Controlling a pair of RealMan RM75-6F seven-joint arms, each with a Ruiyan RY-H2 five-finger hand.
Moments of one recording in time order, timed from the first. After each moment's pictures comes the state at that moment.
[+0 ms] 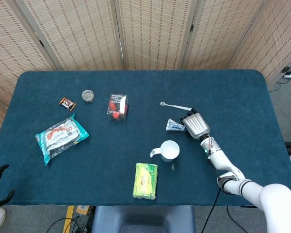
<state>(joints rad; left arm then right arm) 0.04 -1.11 -0.01 -1.63 1.44 1.53 0.15 0.80 -1.69 0.12 -0.86 -1.34 0.87 -0.12</state>
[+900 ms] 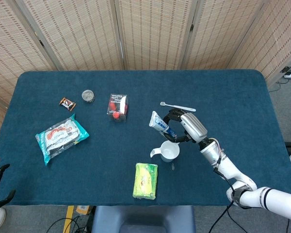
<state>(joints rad) 0.05 -1.10 -0.01 -1.66 1.46 1.55 0.17 0.72 -1.40 0.20 -1.44 -1.52 1.11 0.59</state>
